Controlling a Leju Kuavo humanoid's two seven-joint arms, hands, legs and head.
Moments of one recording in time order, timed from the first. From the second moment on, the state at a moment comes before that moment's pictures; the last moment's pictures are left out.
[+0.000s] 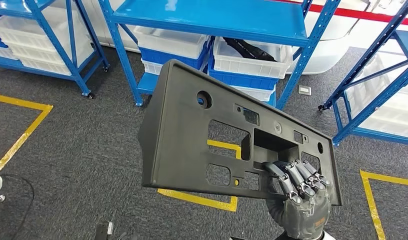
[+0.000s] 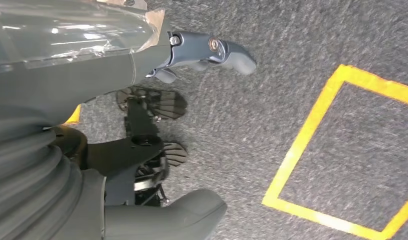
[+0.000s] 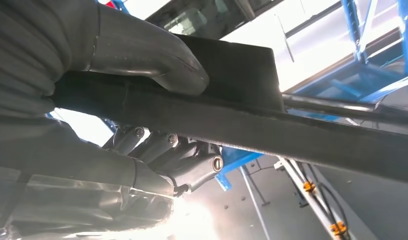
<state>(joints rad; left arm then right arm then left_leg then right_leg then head) -0.19 -0.16 0.30 -0.19 -0.06 0.02 -0.36 0.16 -0.01 0.36 -2.07 1.33 -0.64 -0.25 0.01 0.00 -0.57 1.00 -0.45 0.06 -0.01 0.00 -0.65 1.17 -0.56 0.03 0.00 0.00</state>
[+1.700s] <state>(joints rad) -0.15 -0.14 0.36 -0.19 -0.05 0.01 -0.45 0.07 -0.05 0.56 -2.08 1.14 -0.63 -0.30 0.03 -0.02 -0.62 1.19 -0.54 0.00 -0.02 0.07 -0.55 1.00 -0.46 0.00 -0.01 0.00</state>
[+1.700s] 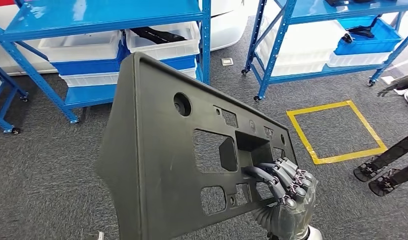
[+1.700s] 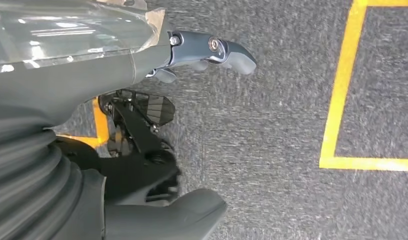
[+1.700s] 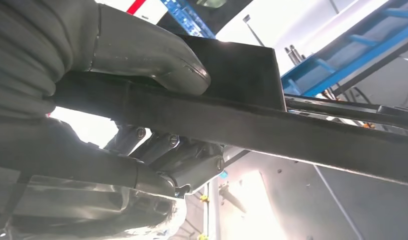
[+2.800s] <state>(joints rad) -0.12 -0.14 0.41 -0.20 -0.03 0.01 -0.46 0.08 -0.06 0.45 -1.96 1.23 -0.63 -0.37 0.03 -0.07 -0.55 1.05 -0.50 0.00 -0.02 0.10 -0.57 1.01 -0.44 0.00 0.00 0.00</state>
